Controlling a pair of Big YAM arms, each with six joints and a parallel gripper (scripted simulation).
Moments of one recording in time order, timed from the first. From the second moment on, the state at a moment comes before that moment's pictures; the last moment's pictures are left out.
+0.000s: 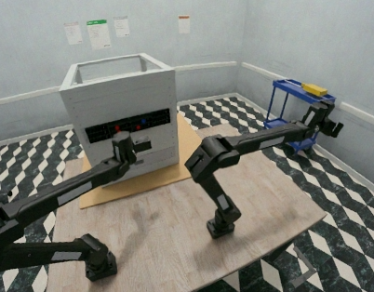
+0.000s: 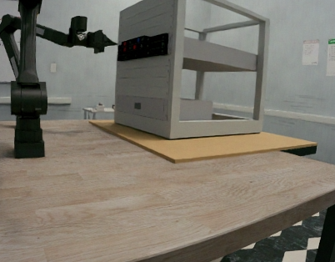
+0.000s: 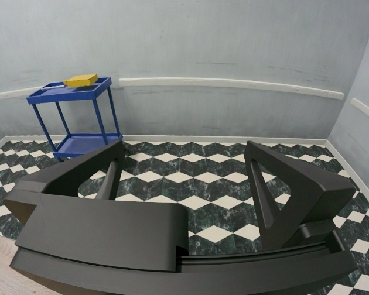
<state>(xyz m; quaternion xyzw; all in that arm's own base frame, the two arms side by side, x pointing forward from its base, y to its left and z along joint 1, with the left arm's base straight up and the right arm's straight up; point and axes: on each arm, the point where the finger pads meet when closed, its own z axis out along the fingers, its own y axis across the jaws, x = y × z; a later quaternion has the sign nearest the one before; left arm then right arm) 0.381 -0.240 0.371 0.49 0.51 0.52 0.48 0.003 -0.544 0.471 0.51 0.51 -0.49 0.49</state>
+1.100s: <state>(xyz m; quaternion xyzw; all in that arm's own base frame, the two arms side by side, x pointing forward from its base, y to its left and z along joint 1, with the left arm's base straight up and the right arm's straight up) 0.401 -0.352 0.353 0.48 0.51 0.51 0.49 0.003 -0.544 0.471 0.51 0.51 -0.49 0.49</state>
